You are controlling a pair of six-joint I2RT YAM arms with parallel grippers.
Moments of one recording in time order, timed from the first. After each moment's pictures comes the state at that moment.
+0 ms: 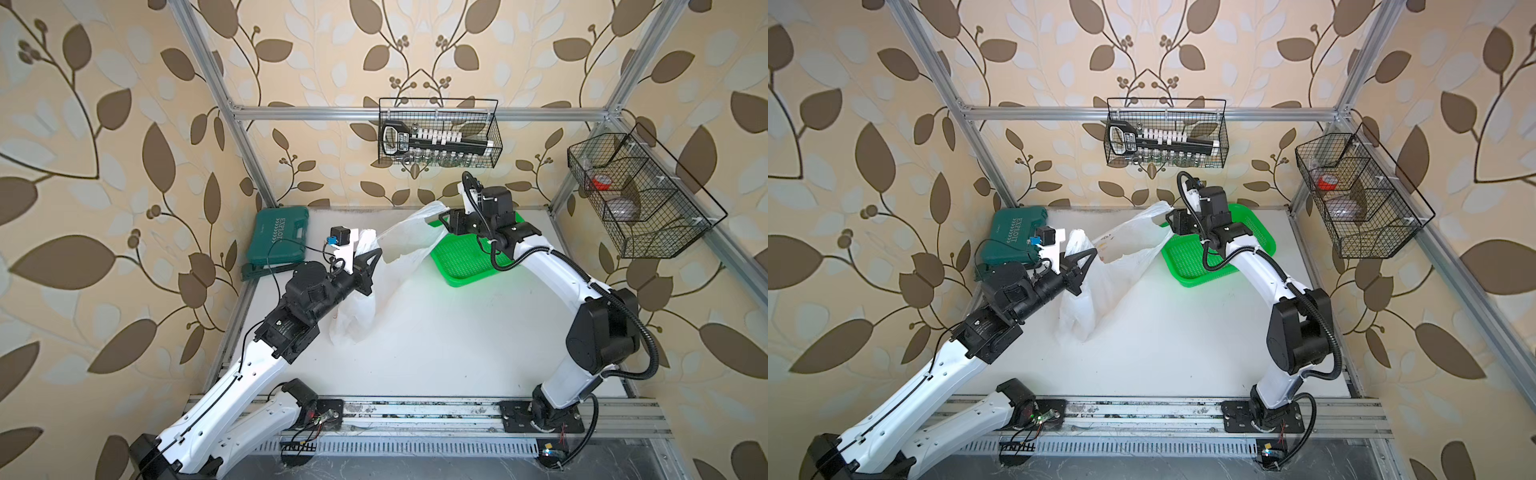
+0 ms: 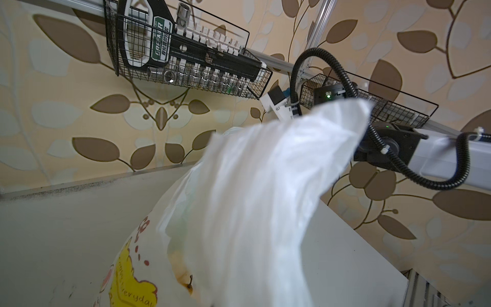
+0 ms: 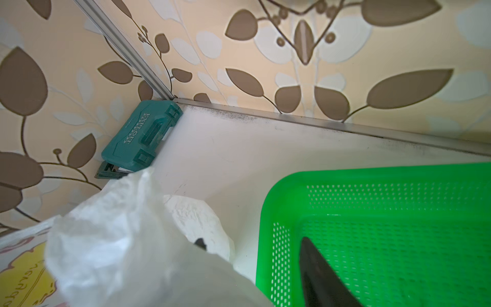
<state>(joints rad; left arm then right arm) -0.56 0.82 0.85 -0.08 0.12 -0.30 0.30 1.72 1.50 -0.26 -0.25 0.24</state>
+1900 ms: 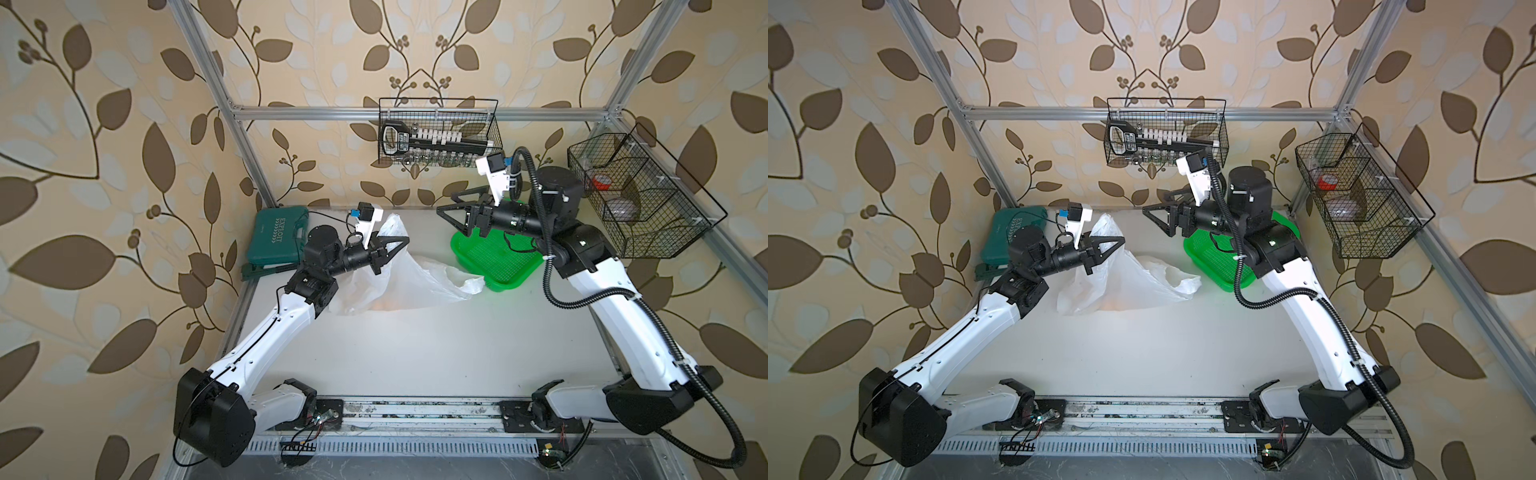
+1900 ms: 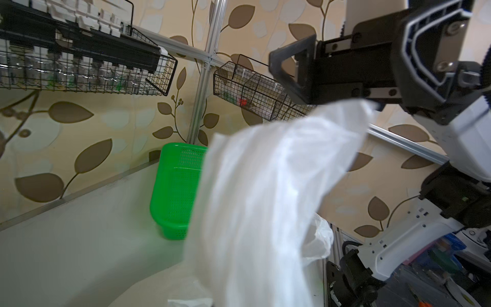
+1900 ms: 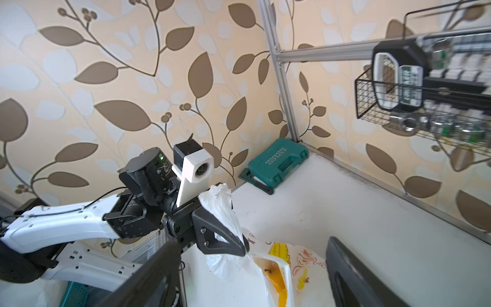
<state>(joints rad) -0.38 1.19 0.98 0.26 0.81 -0.36 0.43 1.41 1.70 -0.44 -0.66 0.26</state>
